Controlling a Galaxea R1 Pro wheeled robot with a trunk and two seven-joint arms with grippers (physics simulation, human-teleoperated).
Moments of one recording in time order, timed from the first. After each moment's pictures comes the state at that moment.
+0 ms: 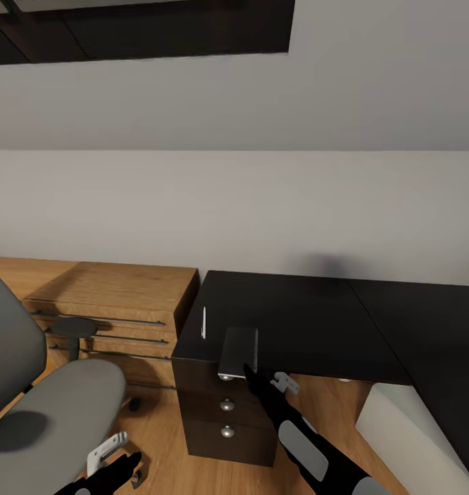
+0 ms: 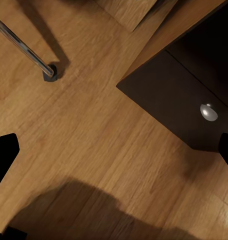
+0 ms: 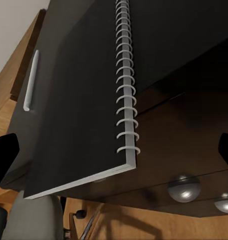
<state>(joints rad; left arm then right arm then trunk) -0.08 0.12 0.01 -1.09 0.72 0.44 0.24 -0.50 0.01 0.71 -0.73 -1.28 -0.21 -0.02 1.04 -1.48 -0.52</state>
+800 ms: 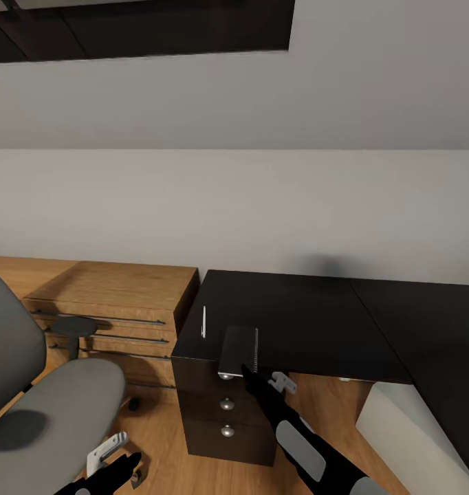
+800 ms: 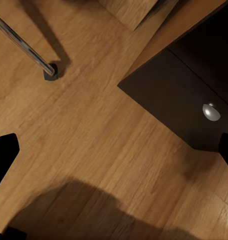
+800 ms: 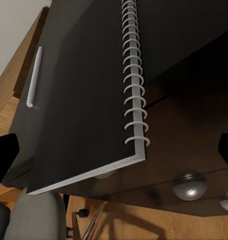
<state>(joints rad) -0.07 0.12 0.01 -1.09 0.72 0.44 0.24 -0.50 0.02 0.71 -0.74 -1.27 -0.21 -0.02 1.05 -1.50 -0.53</state>
